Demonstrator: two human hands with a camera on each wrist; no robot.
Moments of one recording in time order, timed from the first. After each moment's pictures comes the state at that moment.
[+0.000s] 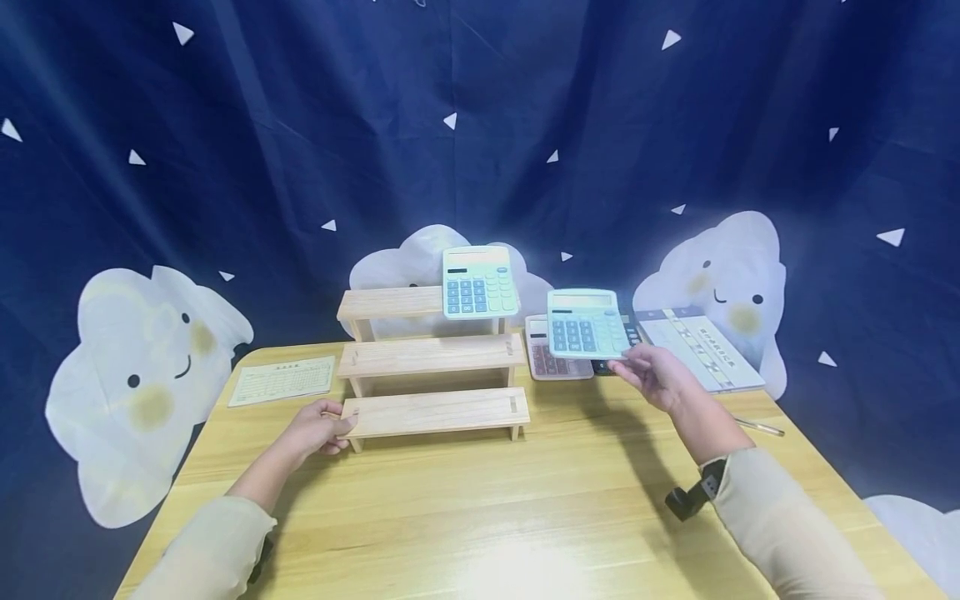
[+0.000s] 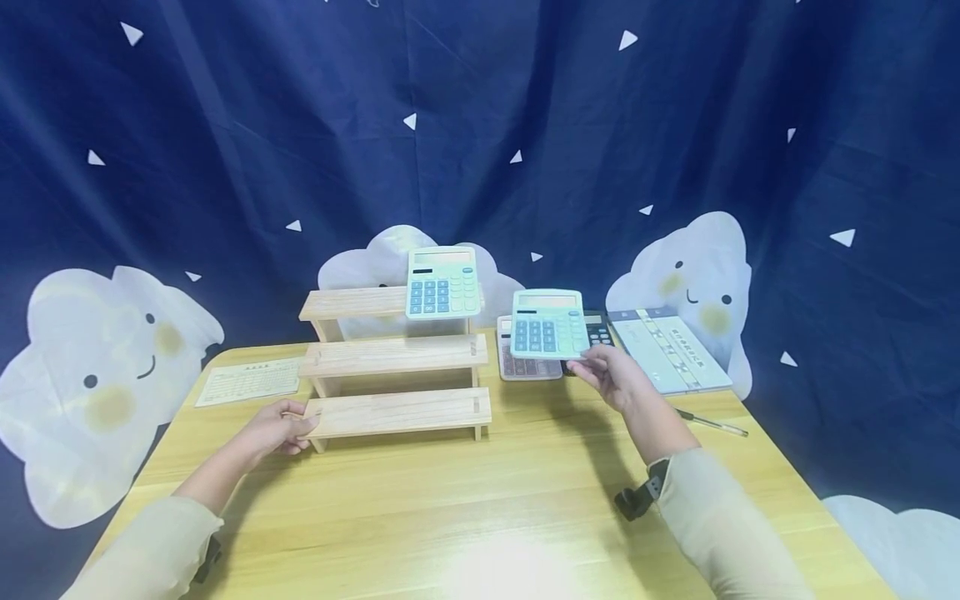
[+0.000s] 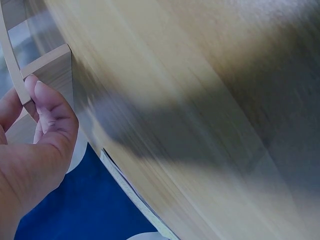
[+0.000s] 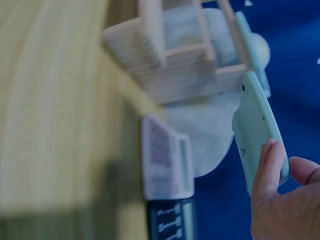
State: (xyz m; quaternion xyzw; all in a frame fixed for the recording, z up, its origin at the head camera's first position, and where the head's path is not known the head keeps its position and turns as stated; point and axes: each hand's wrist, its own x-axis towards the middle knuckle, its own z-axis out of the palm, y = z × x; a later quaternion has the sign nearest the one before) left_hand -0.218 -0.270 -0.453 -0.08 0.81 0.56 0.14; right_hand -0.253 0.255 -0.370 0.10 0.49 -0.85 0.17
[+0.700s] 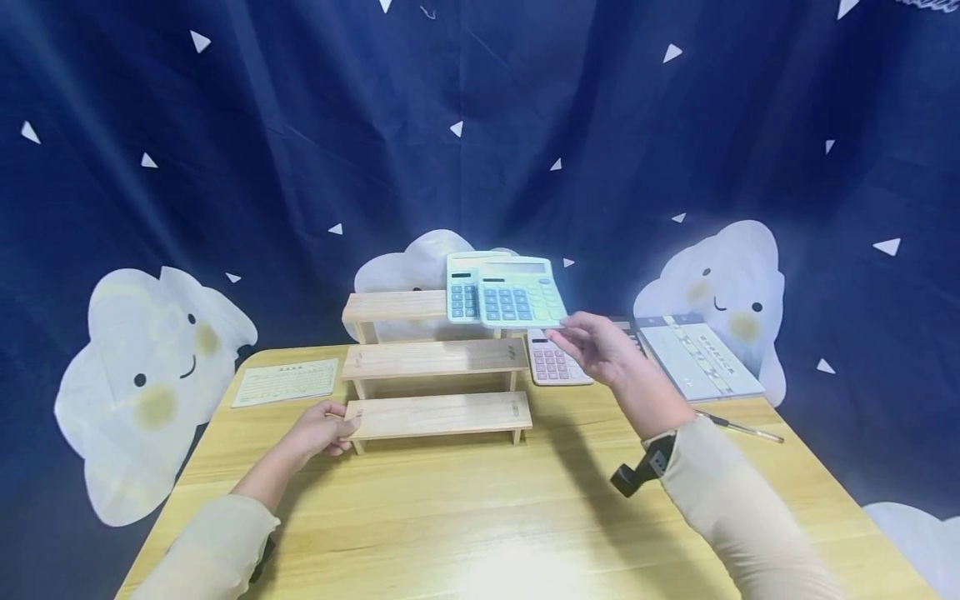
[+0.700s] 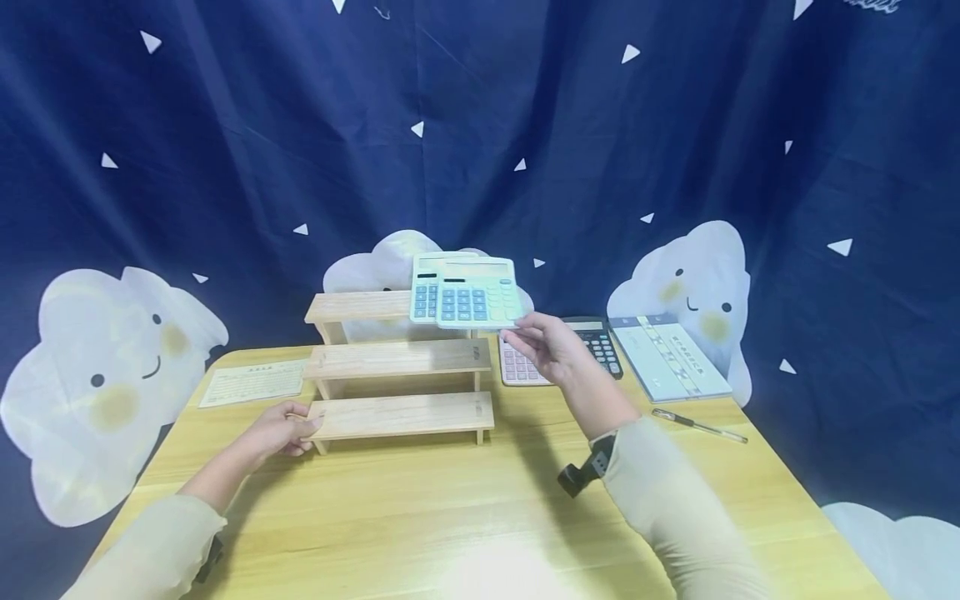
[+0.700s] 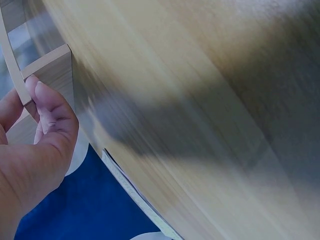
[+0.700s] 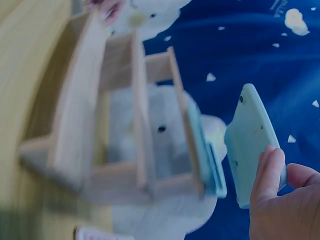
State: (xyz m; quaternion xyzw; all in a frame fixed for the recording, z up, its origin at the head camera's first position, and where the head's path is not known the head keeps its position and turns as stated) left_hand -0.217 -0.268 -0.454 -0.08 0.82 0.55 0.13; right_hand -0.257 0.159 -0.309 0.10 0.45 -0.87 0.18
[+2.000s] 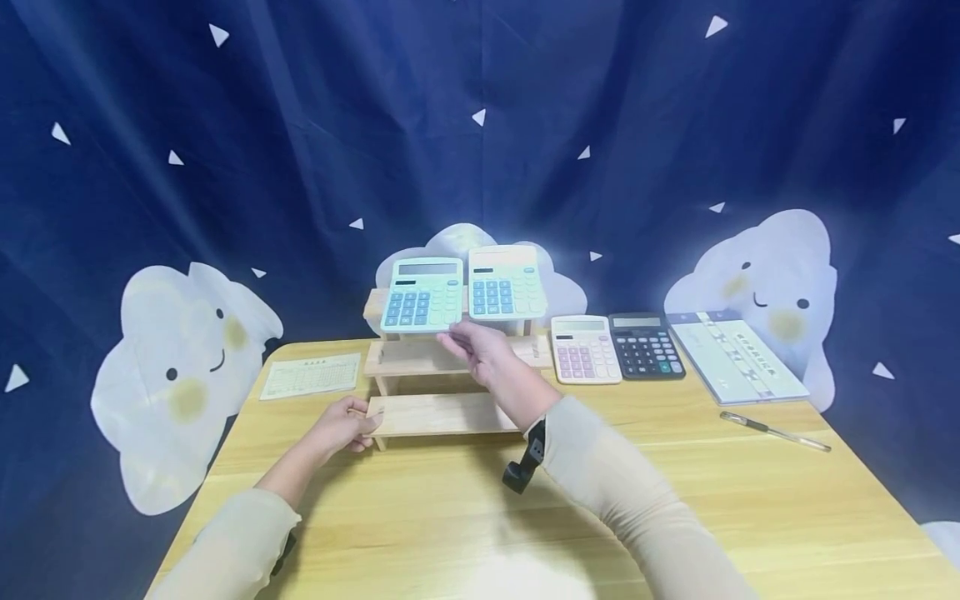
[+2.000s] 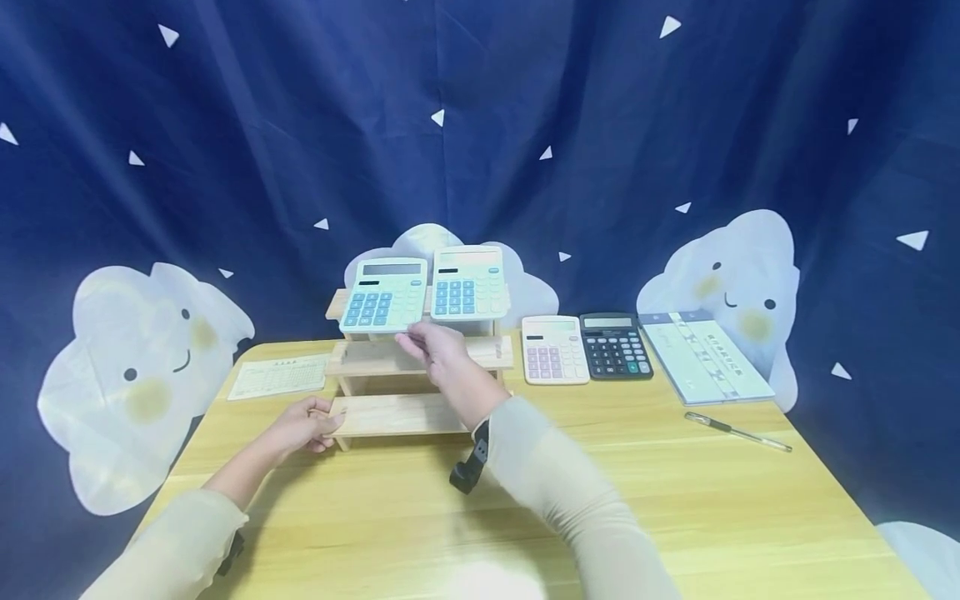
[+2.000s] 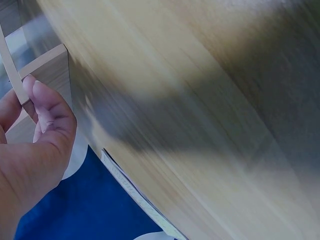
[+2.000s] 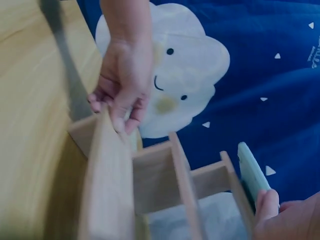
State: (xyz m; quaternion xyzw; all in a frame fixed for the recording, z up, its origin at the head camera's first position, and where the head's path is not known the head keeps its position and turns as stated) left_hand -0.217 -0.267 -0.452 -0.09 0.82 0.55 0.14; right_hand -0.287 -0.023 -0.347 0.14 0.44 -0.86 0.20
